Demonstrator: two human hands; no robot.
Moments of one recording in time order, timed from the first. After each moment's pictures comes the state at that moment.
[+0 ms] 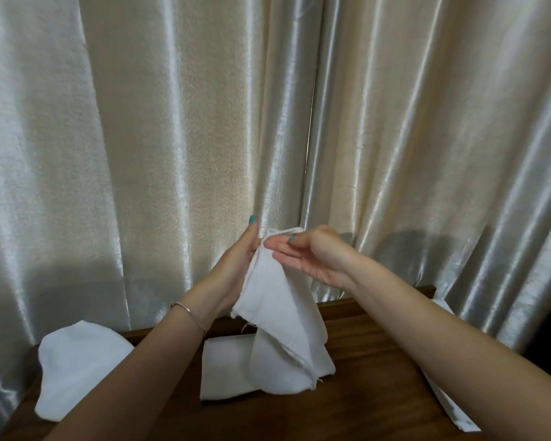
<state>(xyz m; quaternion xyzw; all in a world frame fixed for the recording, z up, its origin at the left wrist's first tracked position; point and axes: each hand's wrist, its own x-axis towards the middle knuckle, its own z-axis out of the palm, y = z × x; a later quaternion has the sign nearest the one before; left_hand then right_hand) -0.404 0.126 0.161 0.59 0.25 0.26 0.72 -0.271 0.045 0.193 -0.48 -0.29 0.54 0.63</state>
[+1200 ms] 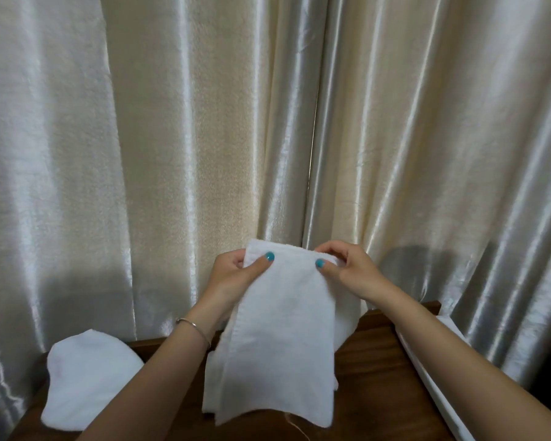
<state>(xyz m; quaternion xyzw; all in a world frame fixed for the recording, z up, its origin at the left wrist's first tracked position) -0.417 0.120 0.154 0.63 0.28 0.42 0.59 -0.215 0.020 0.165 -0.64 -0.59 0.12 0.48</state>
